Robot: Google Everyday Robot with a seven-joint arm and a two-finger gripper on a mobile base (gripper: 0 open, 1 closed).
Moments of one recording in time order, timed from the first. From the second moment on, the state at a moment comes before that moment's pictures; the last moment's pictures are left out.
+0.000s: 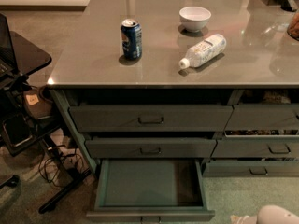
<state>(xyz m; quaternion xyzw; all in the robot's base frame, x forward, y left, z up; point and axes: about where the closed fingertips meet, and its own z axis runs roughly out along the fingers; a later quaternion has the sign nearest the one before) 0.283 -0.264 0.387 -0.36 0.91 0.17 0.11</state>
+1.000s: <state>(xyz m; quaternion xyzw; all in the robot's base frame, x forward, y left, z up) 0.142 -0.260 0.198 -0.26 0.92 0.29 0.09</state>
